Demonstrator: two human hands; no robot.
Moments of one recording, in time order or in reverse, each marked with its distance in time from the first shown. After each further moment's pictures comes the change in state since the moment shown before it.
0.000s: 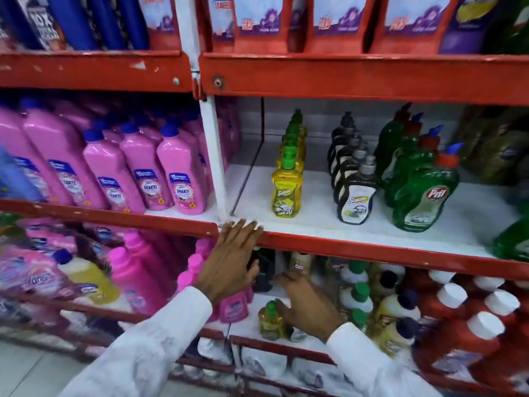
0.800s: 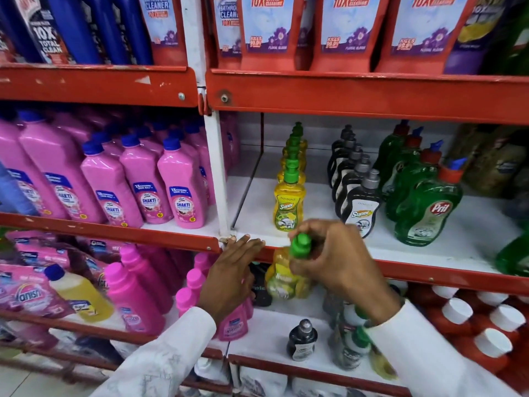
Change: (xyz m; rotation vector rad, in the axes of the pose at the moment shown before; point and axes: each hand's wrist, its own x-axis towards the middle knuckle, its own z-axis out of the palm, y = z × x) left_hand -0.001 -0.014 0.020 -0.300 0.141 -0.014; right_hand 0.012 -0.054 -0.141 0.322 0.267 0.226
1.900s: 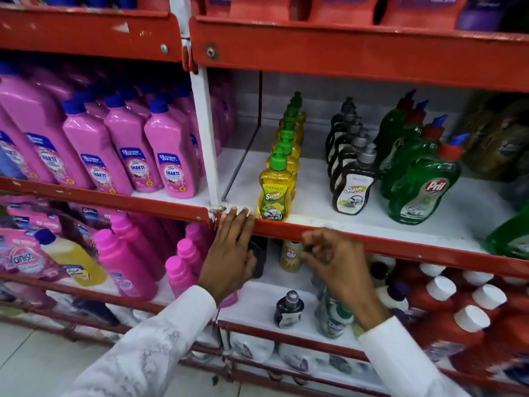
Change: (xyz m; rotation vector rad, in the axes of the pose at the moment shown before) left_hand -0.007 0.032 0.016 0.215 -0.044 -0.092; right_hand -0.025 0.094 0.031 0.047 0.143 -0.049
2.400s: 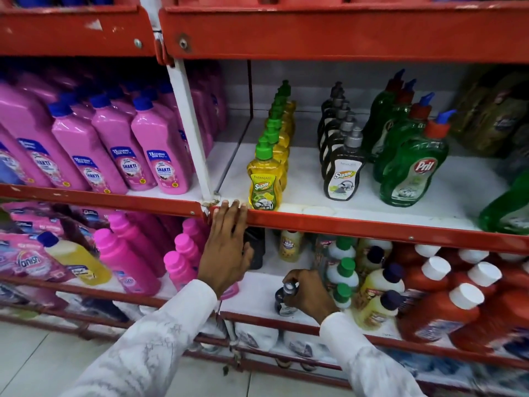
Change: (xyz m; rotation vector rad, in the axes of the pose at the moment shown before) left_hand -0.003 0.015 -0.007 0.040 -0.044 -0.075; right_hand -0.036 0.097 0.096 -0.150 -0.369 0.255
